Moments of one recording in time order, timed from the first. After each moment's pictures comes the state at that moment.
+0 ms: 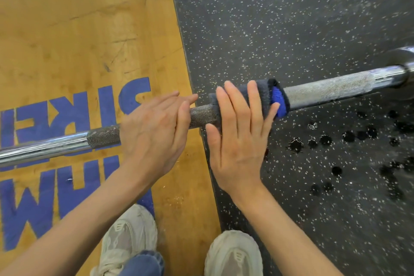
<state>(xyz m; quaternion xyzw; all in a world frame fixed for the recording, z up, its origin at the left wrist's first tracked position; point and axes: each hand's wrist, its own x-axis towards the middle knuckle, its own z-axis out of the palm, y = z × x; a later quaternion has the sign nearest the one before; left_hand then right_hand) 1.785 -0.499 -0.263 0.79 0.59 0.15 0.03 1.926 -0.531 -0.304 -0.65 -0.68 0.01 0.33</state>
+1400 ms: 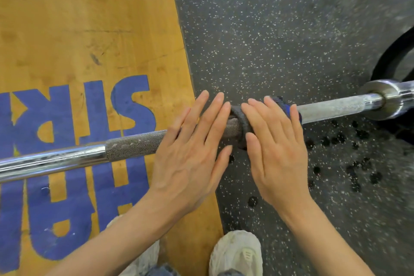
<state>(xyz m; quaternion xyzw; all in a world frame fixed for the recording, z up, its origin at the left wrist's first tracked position) 1.776 -0.523 -0.264 0.84 0.52 0.12 0.02 1.952 -0.536 -0.262 -0.62 -0.77 -0.01 0.14</state>
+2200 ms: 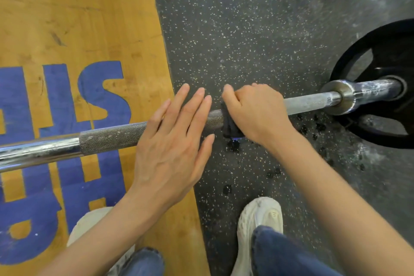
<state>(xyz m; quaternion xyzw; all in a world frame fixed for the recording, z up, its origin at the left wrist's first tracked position) 1.779 -0.524 -0.260 0.83 0.55 0.11 0.07 1.946 -0.464 -0.231 -0.65 -0.75 0.05 -0.12</state>
